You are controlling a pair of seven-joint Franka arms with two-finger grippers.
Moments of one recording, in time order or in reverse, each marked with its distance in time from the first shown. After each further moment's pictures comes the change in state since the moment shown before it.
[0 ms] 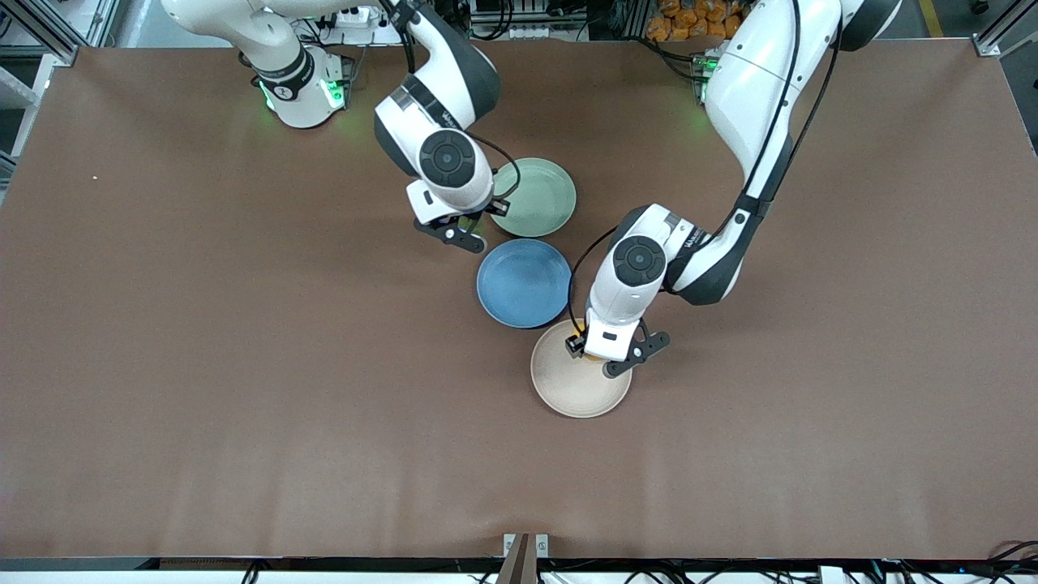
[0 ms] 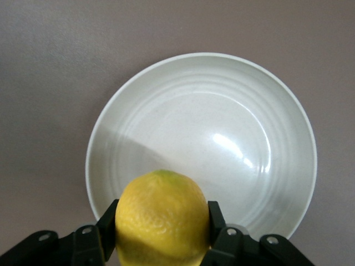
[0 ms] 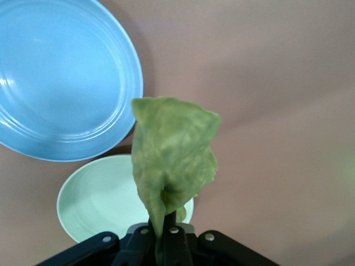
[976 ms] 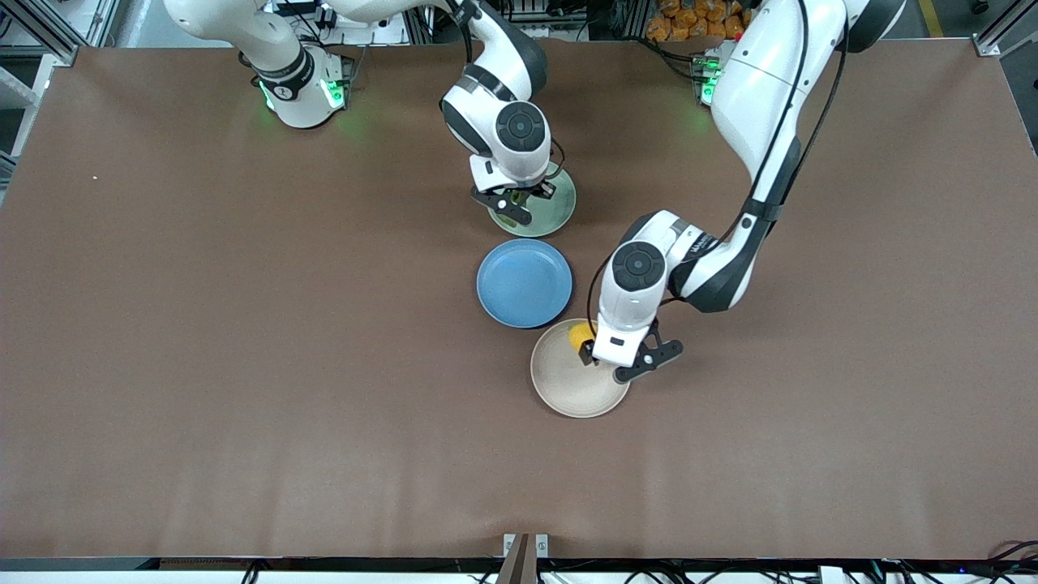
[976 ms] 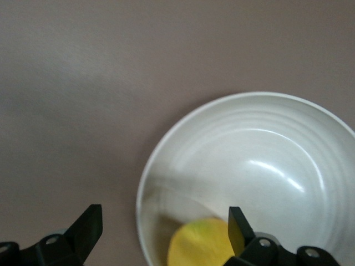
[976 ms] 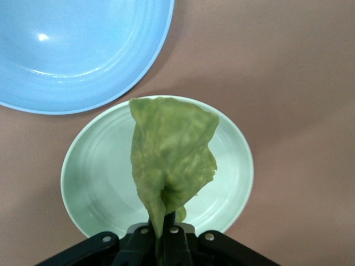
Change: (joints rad) left arm 0.037 -0.010 0.020 0.011 0.139 -0.111 0.084; right arm 0.187 0.122 -0.005 -0.006 -0.001 0.192 0.245
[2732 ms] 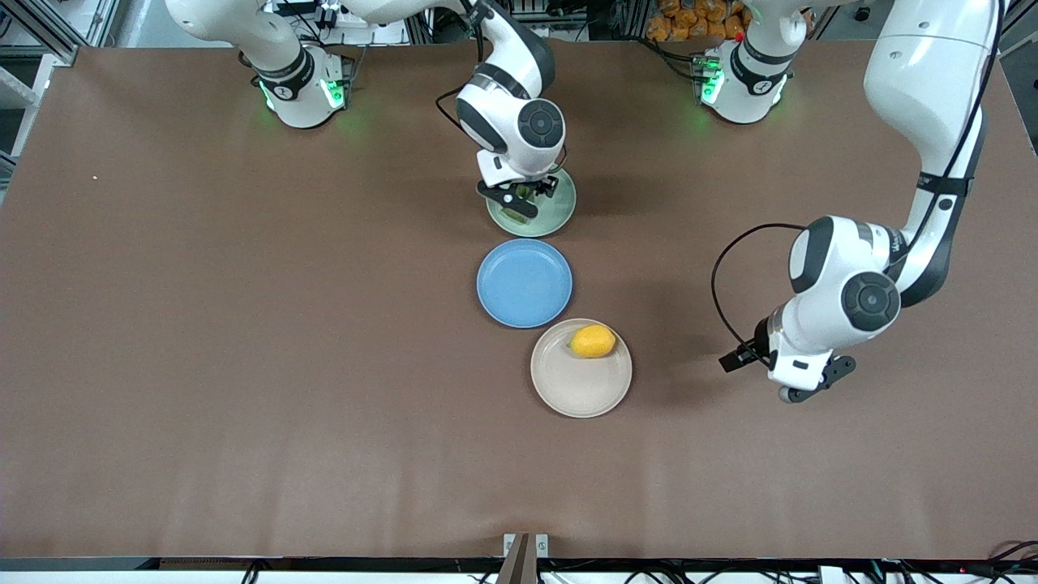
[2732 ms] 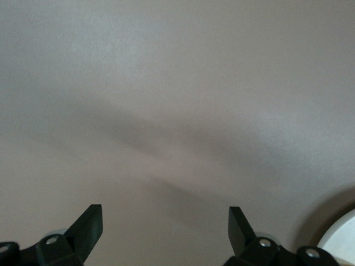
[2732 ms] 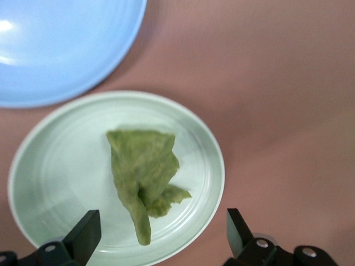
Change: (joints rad) left arm 0.515 -0.234 -0.184 -0.270 -0.125 -0.016 0.355; right arm 0.020 -0.012 -0.026 0.019 -0.055 -0.130 -0.023
